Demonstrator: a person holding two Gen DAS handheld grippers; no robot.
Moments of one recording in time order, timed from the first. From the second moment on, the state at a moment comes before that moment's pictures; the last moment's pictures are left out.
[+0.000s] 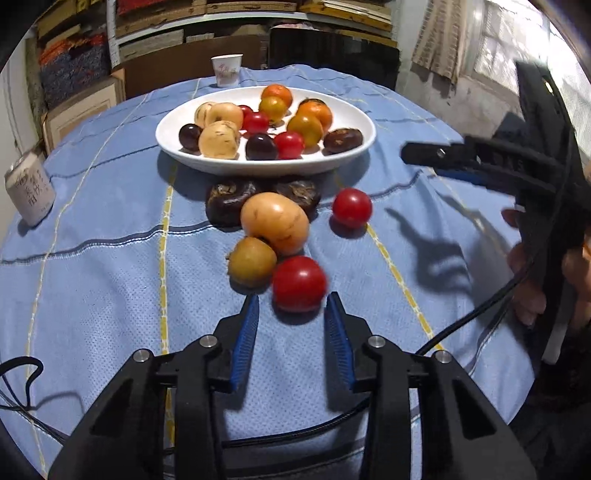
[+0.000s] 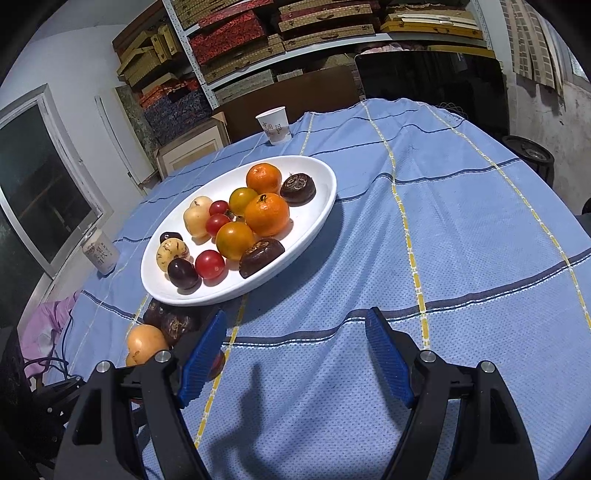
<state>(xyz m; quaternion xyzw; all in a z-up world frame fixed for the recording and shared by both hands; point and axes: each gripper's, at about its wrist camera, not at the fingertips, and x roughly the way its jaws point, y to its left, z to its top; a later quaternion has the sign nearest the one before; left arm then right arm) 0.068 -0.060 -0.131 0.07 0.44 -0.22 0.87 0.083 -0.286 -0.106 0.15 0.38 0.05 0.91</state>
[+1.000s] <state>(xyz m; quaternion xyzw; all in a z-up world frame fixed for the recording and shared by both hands) 0.060 -0.052 -0.124 0.02 0.43 -0.22 0.88 0.084 -0.290 -0.106 0.16 0.37 0.06 0.91</state>
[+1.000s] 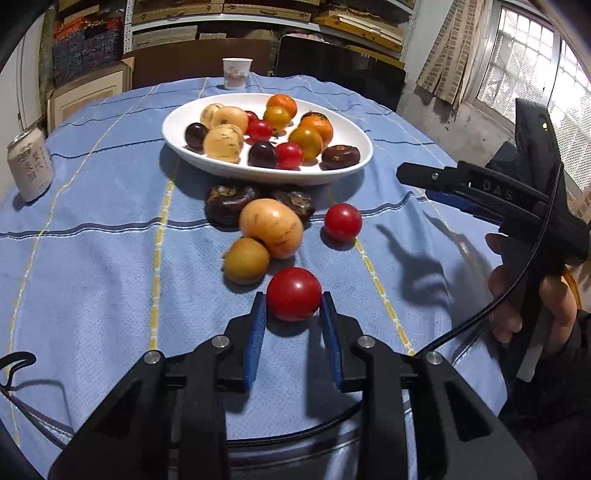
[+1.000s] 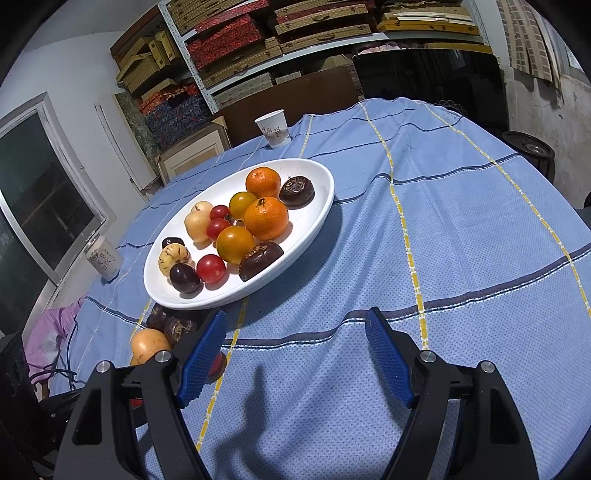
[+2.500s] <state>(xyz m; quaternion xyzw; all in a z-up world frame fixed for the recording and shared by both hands) 0.067 0.010 -0.113 -0.04 0.38 -0.19 0.91 0.094 -0.198 -0.109 -0.03 0.43 0.13 0.89</state>
